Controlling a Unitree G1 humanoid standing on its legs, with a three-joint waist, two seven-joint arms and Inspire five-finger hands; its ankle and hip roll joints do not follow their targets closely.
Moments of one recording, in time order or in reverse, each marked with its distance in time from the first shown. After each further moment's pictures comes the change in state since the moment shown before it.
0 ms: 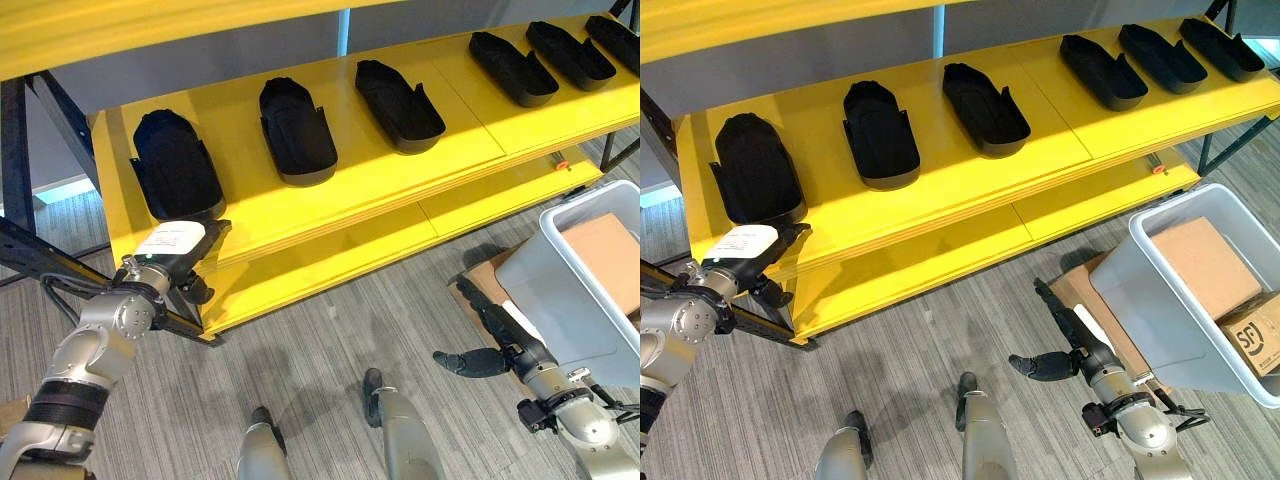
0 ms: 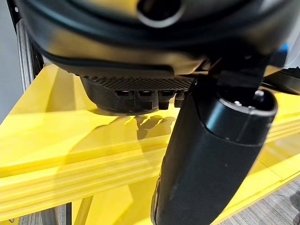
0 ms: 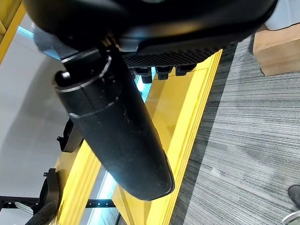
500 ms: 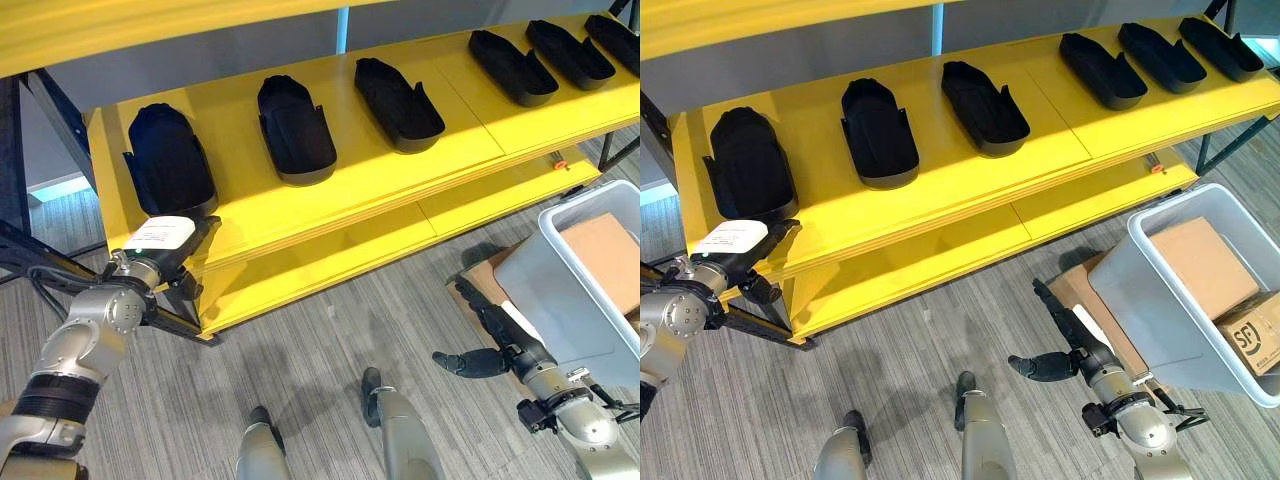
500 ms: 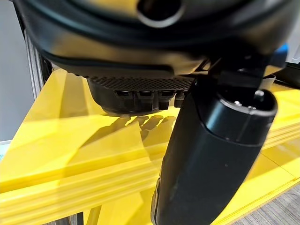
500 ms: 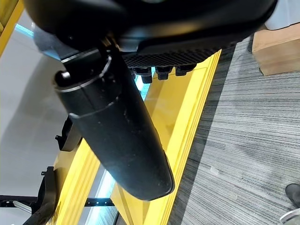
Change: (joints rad) left arm -0.009 0.039 0.000 0.016 -0.001 0.005 0.001; right arm -0.001 0.000 0.000 0.002 0.000 0.000 0.007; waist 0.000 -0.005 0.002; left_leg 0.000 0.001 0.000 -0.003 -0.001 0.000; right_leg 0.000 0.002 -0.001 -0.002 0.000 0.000
